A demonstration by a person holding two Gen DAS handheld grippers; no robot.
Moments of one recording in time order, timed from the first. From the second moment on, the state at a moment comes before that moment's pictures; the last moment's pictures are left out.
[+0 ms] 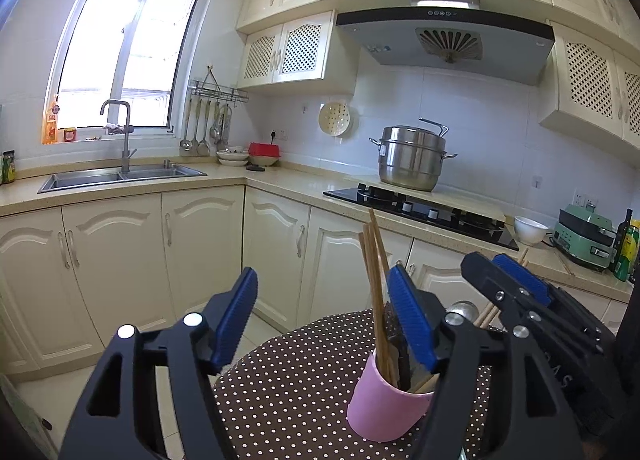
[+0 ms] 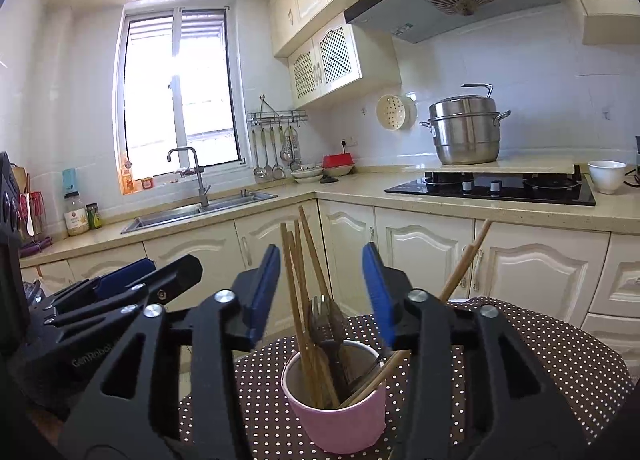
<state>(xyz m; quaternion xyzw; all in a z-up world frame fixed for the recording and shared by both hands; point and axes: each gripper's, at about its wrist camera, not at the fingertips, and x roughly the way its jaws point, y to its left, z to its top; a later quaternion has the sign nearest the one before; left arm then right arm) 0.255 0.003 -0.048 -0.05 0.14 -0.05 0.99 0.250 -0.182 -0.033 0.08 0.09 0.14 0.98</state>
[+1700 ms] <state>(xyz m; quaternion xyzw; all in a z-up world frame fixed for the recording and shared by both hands) 0.227 -0.101 -0.198 0.10 0.50 -0.15 0.85 0.168 -0.297 -0.154 0.12 0.35 0.07 0.93</state>
